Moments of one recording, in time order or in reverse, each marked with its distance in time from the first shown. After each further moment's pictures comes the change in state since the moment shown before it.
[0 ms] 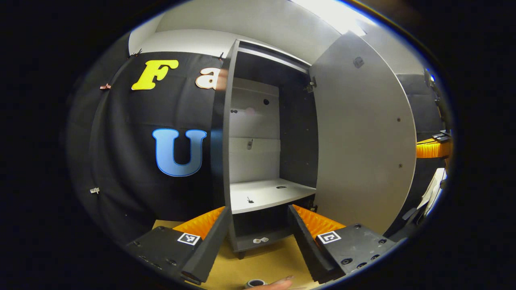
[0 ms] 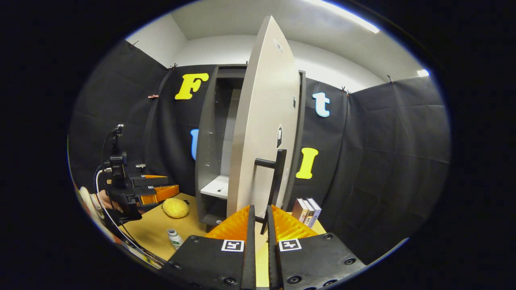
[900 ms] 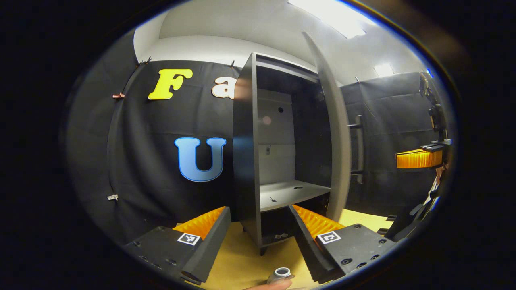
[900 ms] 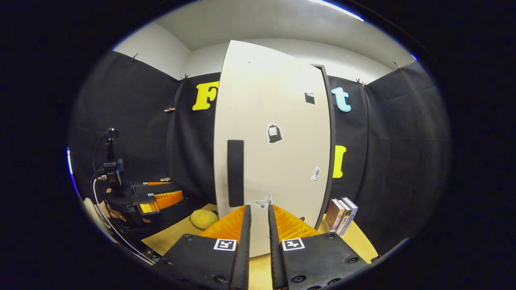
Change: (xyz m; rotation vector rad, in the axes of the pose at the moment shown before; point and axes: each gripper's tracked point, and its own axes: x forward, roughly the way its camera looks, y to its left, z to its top) left arm -0.058 0.030 0.020 0.035 -0.020 0.091; right arm 0.029 0.048 -0.003 0.109 -0.052 0.144
